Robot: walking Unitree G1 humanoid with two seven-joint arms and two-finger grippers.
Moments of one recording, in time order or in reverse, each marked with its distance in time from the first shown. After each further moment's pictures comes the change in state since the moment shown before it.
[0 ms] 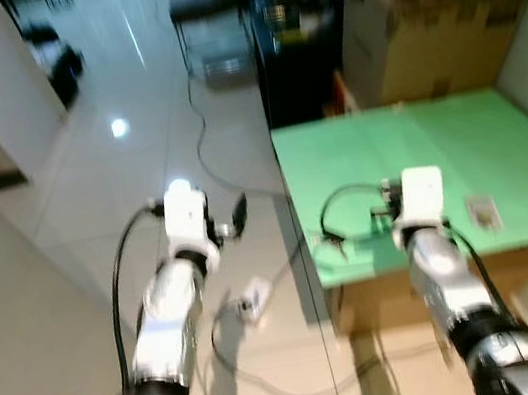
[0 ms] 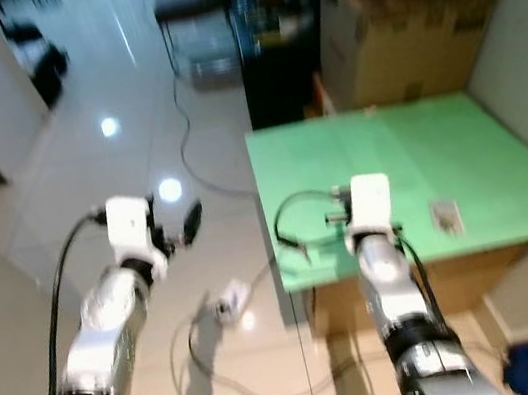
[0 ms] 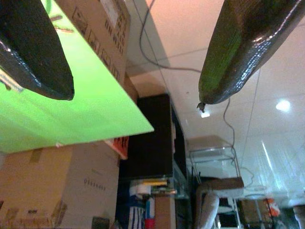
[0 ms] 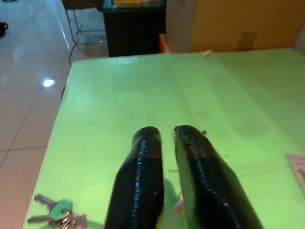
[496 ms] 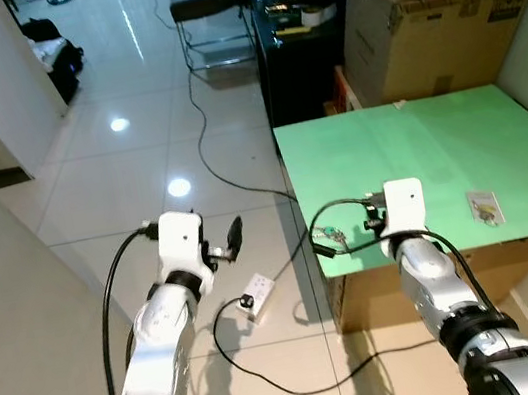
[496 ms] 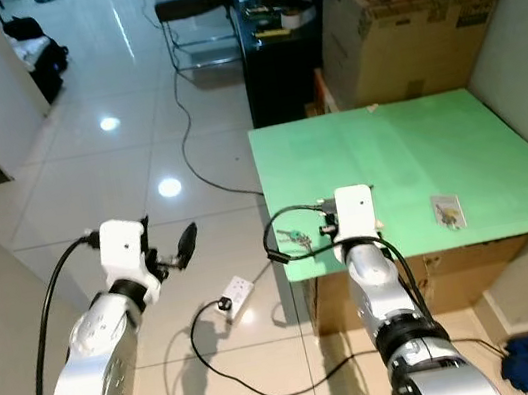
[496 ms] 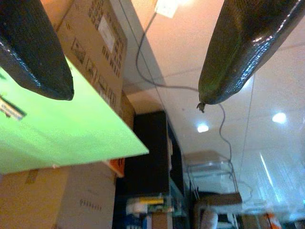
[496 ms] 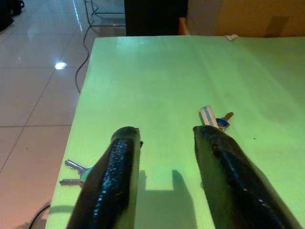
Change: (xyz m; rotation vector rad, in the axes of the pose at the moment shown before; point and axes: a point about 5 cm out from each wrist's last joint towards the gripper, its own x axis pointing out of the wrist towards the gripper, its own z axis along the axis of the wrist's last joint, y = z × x) left arm -0.027 0.003 -0.012 0.012 0.059 0.010; right arm 0.002 0.016 -0.008 -0.034 0.043 0.071
